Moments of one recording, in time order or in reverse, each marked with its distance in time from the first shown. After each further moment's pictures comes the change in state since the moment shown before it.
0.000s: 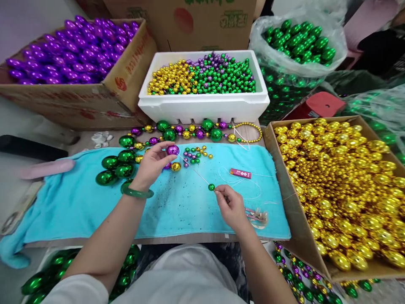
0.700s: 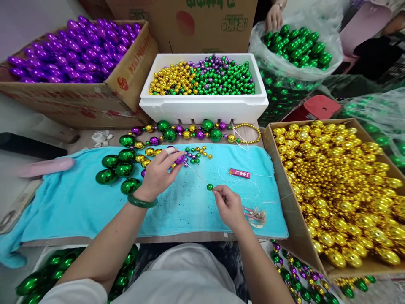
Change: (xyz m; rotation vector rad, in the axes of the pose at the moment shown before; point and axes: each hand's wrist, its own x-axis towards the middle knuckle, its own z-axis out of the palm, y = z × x) left_hand -0.032 0.012 0.011 0.873 -0.035 0.546; right_hand -0.002 -0.001 0.003 -0.060 0.008 0.007
